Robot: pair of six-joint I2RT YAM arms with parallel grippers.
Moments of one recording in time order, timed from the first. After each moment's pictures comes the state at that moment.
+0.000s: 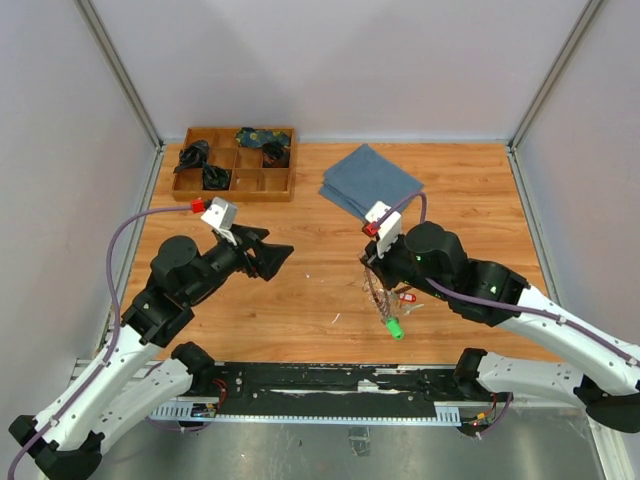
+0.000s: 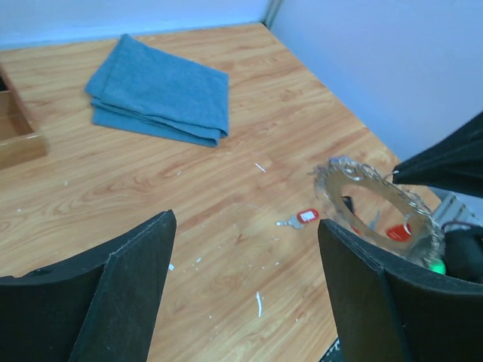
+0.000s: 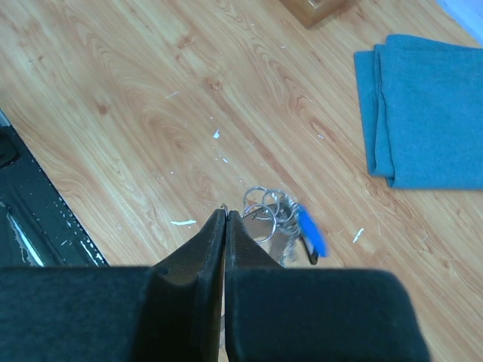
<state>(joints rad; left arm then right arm) -0.61 0.62 0.74 -0.18 0.10 -0.34 1.04 0.95 1.10 -0.59 0.18 -0.02</state>
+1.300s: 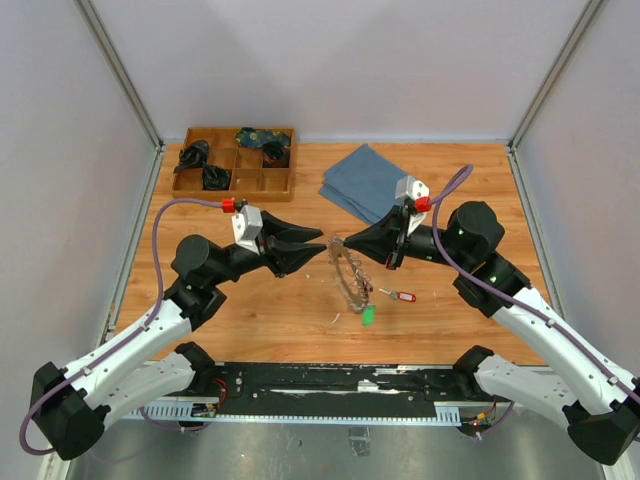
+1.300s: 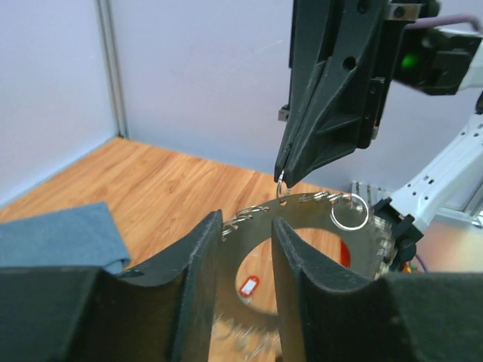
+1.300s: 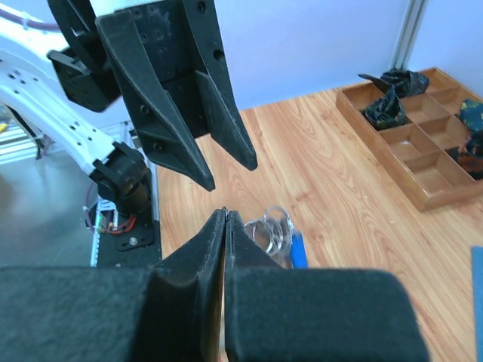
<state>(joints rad) -0.67 0.85 0.62 0.55 0.54 -0.25 0.67 0.91 0.95 -0.01 -0.66 0.09</state>
